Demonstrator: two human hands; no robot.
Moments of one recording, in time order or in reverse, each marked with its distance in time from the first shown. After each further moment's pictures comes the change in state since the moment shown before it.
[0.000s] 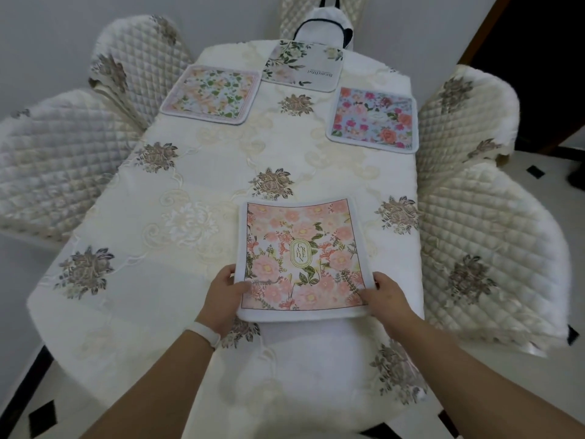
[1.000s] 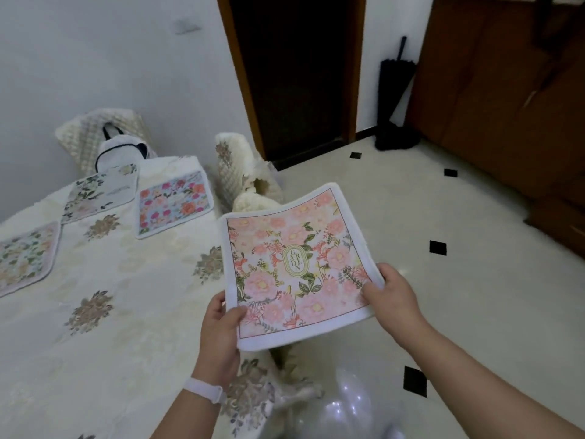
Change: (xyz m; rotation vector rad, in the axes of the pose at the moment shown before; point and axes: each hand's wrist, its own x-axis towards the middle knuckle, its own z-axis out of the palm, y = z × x) left_hand -0.193 0.030 0.338 -0.043 -0.424 0.203; right_hand -0.140 0.170 -0.306 0.431 0.641 -0.133
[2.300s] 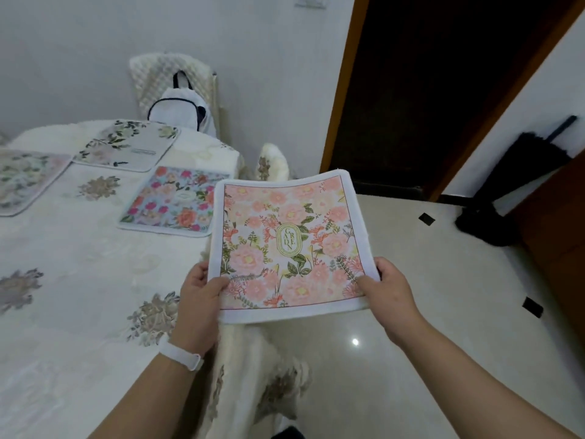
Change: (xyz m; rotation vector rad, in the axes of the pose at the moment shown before) left_hand 0.274 0.068 0.161 -0.144 0.475 0.140; right_hand 0.396 -0.148 0.052 -0.183 -0.440 -0.112
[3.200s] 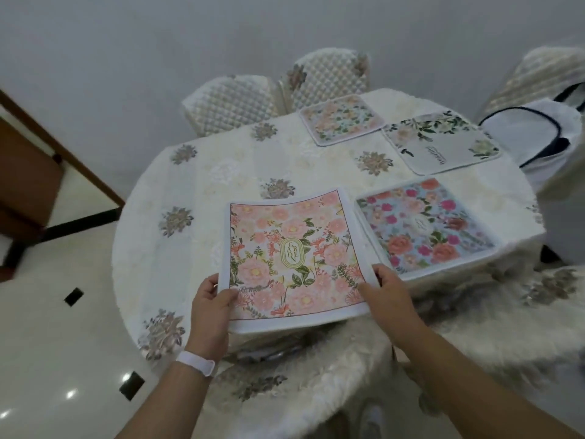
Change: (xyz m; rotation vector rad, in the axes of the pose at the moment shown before) left_hand -0.033 0.000 -0.078 -0.140 1.271 -0.006; right_hand 0.135 -0.112 0.273 -0.344 -1.210 -0.385
